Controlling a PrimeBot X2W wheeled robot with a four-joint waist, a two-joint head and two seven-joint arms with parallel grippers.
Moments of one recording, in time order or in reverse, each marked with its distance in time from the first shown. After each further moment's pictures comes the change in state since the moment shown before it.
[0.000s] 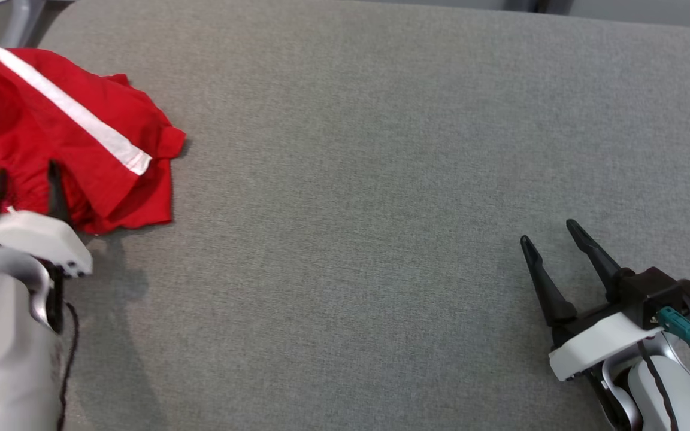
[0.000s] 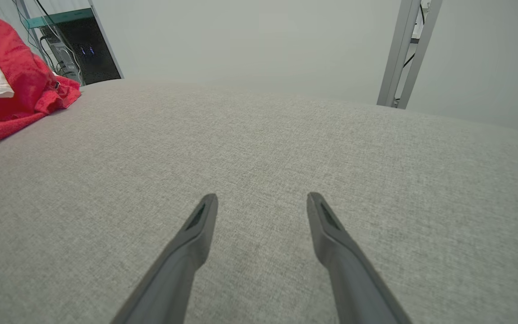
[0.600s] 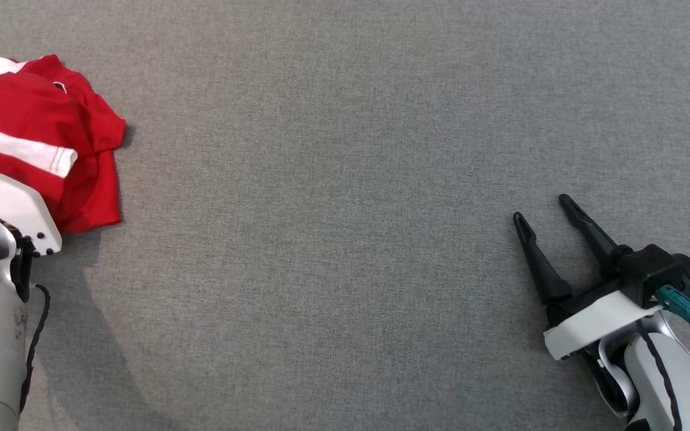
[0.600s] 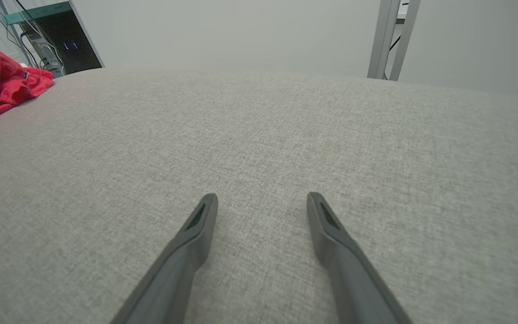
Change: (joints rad) left arm -0.244 0.095 -0.048 0.310 0.024 0.018 0.216; right arm -0.069 -0.005 0.026 0.019 0.019 0.000 -0.003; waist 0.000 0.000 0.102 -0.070
